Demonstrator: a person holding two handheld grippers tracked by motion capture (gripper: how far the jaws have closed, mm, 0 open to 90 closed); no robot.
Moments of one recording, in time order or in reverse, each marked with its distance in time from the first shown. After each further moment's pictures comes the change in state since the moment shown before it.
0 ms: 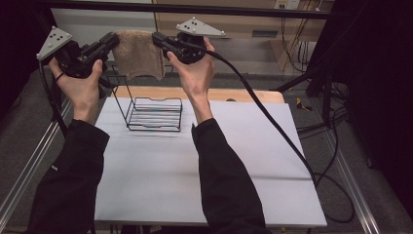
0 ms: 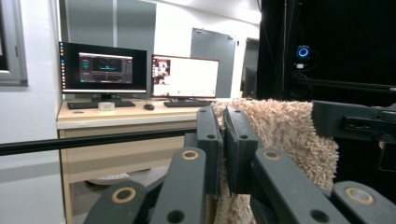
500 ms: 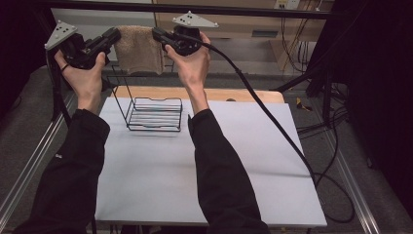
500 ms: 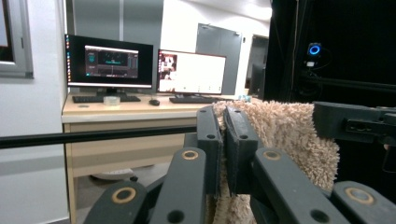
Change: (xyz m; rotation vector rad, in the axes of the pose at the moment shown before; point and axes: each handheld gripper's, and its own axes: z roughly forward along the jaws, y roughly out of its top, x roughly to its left) left arm 0.021 -0.009 0.025 0.022 0.018 -0.026; right arm -0.020 -0.003 0.026 0.029 -0.024 -0.010
